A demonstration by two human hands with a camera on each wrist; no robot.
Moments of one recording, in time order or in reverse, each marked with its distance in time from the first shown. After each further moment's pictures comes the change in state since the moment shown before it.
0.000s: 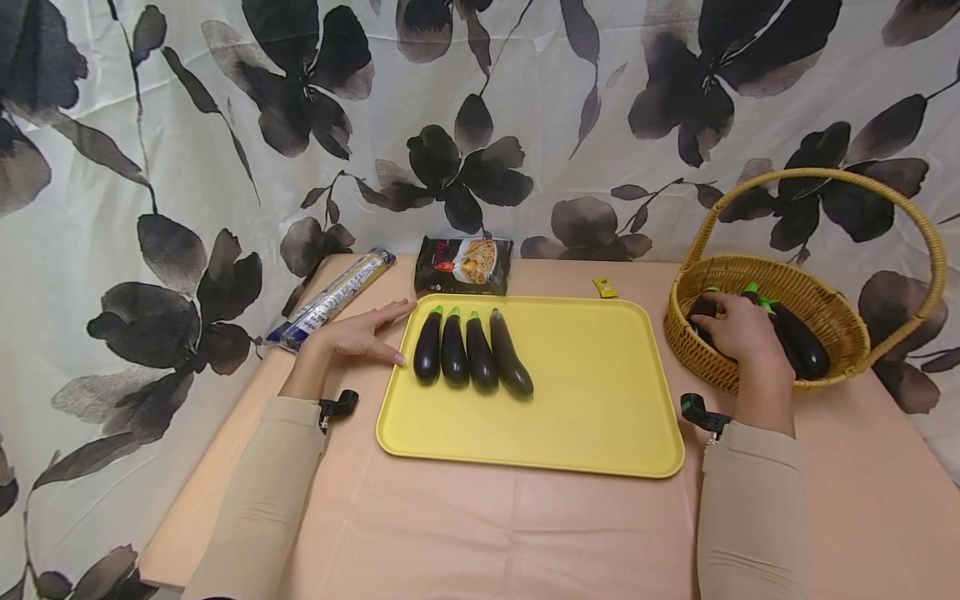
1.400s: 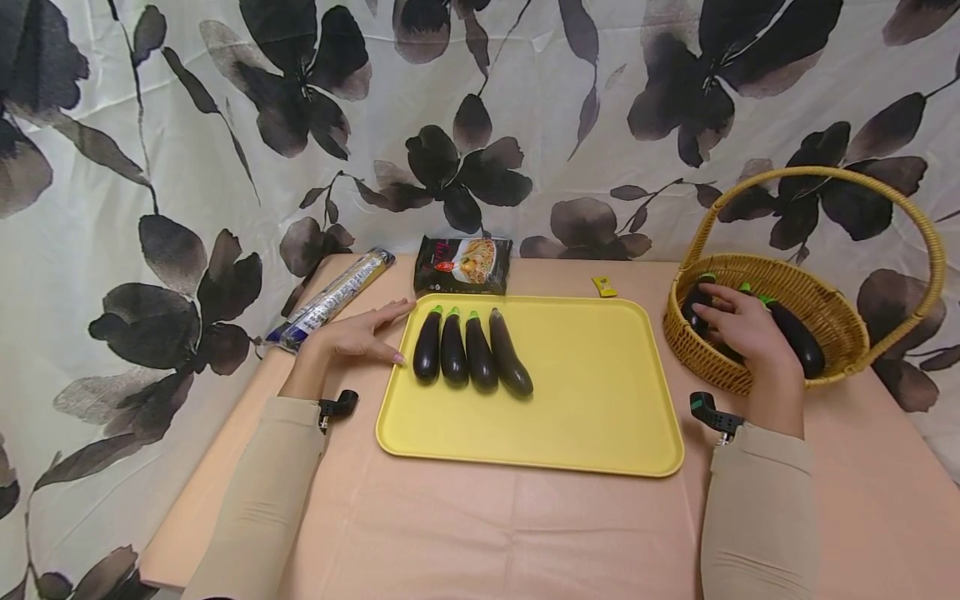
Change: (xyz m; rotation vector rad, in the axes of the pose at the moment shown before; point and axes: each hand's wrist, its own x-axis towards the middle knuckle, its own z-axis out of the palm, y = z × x) left_hand 0.001 0.002 -0.002 0.010 -0.006 0.005; right_hand -0.002 0.005 -0.002 0.388 -0.095 0.046
